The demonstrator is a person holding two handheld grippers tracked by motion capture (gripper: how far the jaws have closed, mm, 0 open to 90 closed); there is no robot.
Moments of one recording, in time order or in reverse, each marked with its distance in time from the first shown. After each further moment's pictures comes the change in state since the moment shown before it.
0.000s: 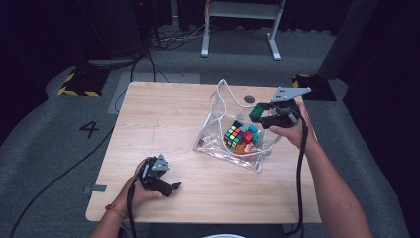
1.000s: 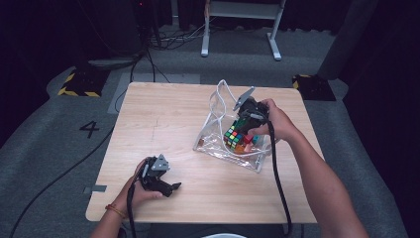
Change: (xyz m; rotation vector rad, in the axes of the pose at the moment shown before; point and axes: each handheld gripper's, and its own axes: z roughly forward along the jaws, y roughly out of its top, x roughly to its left) left arm 0.000 0.000 0.000 0.000 -0.002 -0.003; right arm 0.020 0.024 0.078 0.498 0.036 -0.238
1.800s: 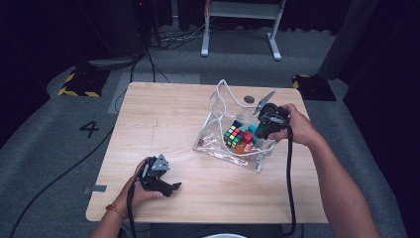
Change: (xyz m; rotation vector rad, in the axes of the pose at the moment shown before) left arm 0.000 0.000 0.000 0.001 0.002 -0.001; right arm -0.010 -0.050 -0.023 0.089 -0.007 0.062
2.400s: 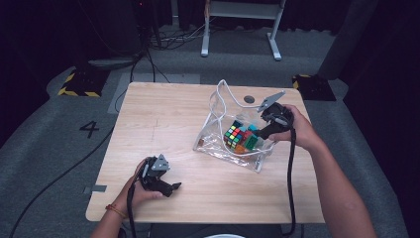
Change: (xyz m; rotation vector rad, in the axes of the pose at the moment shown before) left arm 0.000 0.000 0.000 -0.002 0.000 -0.003; right arm 0.004 -0.010 -0.010 -0.188 -0.046 0.070
